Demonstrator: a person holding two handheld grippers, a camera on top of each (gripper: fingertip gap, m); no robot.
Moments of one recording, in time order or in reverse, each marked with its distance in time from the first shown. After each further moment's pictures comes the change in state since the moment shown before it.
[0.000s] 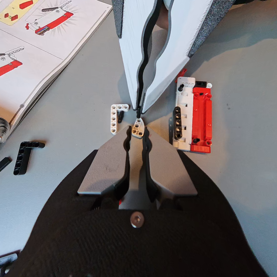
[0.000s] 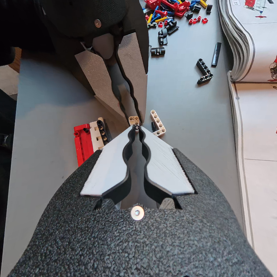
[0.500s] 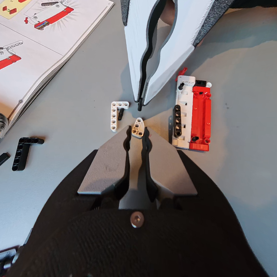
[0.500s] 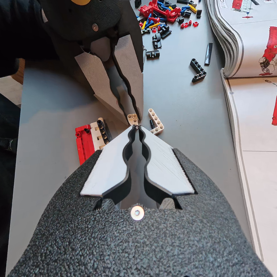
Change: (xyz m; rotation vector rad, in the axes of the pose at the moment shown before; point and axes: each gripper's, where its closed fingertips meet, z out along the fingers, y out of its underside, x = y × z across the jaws) left arm 0.000 0.003 -0.002 -0.009 0.007 -0.020; right arm 0.001 0.000 -0.007 0.042 0.013 0.042
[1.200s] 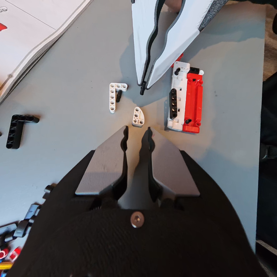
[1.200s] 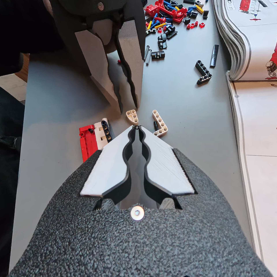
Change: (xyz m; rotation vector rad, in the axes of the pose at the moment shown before) left arm 0.003 0.016 -0.020 -0.058 0.074 -0.069; right arm -0.005 -0.002 0.001 -0.009 -0.016 -0.017
